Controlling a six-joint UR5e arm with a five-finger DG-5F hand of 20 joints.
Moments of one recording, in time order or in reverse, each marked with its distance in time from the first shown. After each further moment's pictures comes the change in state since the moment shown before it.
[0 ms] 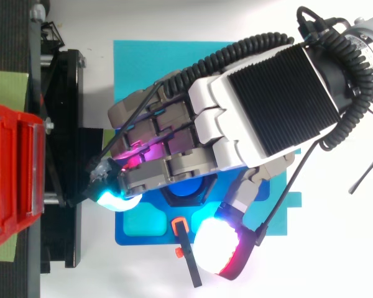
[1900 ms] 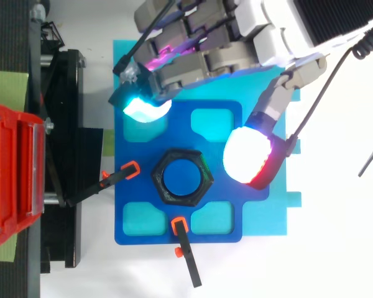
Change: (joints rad) arm -0.121 0.000 0.020 0.059 -0.130 0.002
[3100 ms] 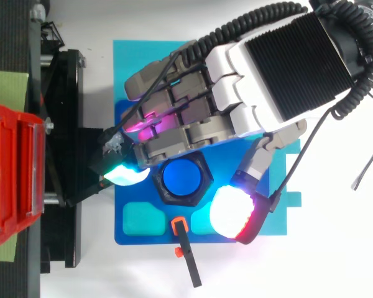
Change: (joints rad) arm 0.072 0.000 -0.040 -0.028 0.067 0.000
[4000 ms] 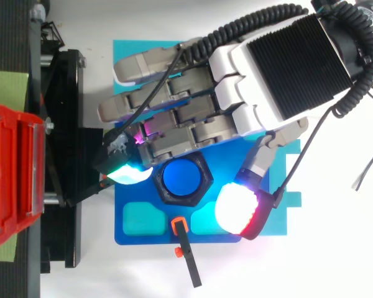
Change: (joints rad) arm -0.004 0.000 -0.016 -0.009 -0.006 -0.018
